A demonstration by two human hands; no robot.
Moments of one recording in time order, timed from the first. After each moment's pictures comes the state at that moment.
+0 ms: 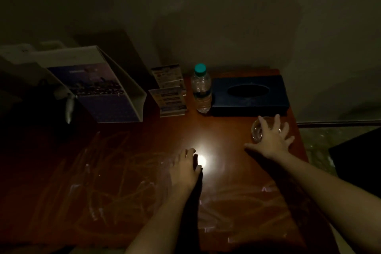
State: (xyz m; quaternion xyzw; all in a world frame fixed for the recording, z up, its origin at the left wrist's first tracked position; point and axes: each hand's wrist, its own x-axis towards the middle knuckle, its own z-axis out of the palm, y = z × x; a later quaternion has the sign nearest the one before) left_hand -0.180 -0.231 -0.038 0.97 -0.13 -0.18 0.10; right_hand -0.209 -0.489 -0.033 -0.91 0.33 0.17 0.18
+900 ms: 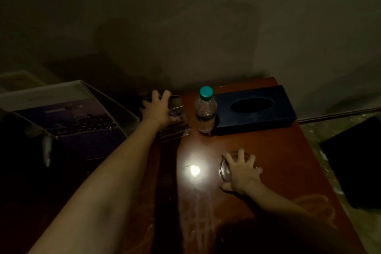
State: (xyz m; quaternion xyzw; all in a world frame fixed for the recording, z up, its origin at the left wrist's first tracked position) left_hand 0.083 -0.252 0.028 0.96 -0.21 -0.17 0.04; right_hand -0.160 -0.381 -0.051 -0.91 0.25 0.32 0.12
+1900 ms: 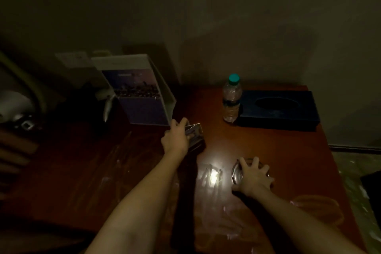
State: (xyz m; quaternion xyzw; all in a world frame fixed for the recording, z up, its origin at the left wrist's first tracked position) left_hand -0.077 -0.182 0.032 0.99 -0.05 -0.07 0.10; right_hand -0.217 -0.350 -0.038 -0.92 0.25 0.26 0.16
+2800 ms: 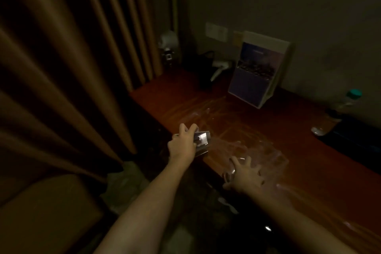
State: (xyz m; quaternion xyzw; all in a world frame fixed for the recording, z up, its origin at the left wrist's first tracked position) left_hand -0.335 0.014 0.062 0.97 0.18 0.01 0.14; right_hand -0.327 -0.170 0.009 -0.96 -0.05 0.24 0.10
